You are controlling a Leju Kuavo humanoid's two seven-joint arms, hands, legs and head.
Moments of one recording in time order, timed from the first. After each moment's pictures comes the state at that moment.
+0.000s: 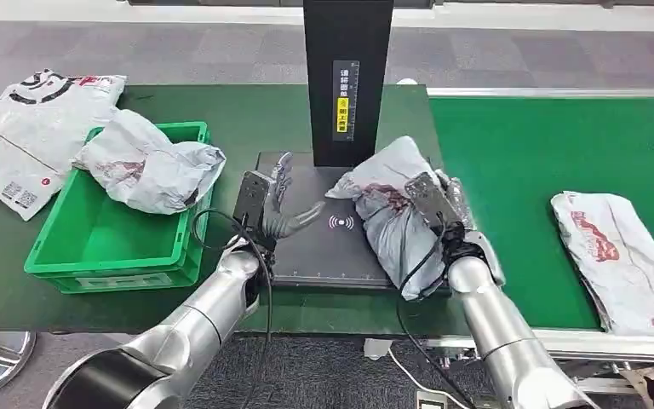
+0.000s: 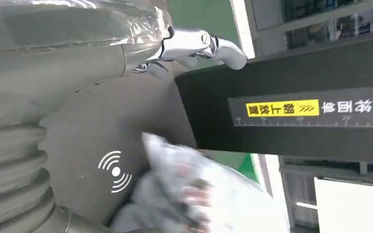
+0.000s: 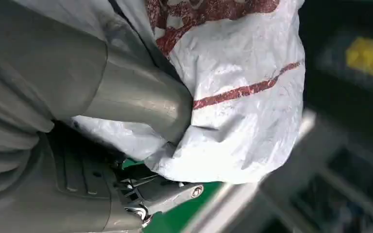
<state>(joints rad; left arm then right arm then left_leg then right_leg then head) -0.78 -0.32 -0.09 -0.36 0.03 0.14 -0.56 -0.58 0.06 0.34 -0.74 0.47 -0.13 -0.24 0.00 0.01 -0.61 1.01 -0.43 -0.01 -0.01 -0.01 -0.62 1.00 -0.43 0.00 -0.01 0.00</state>
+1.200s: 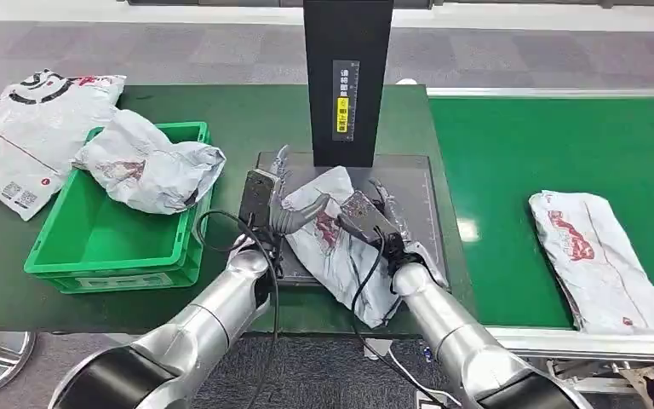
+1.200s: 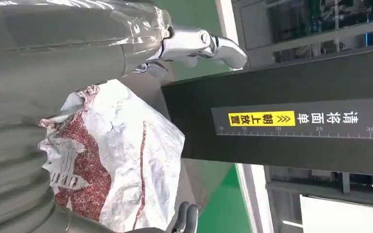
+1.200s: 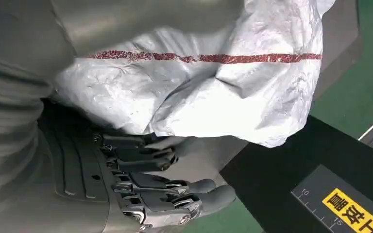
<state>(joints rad) -0.79 -0.34 -0.14 -0.35 0.10 0.25 -0.61 -0.69 0.22 0.48 -0.40 0.43 -0.20 -0.33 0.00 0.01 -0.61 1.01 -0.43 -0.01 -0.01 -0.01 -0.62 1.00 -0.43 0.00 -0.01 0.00</state>
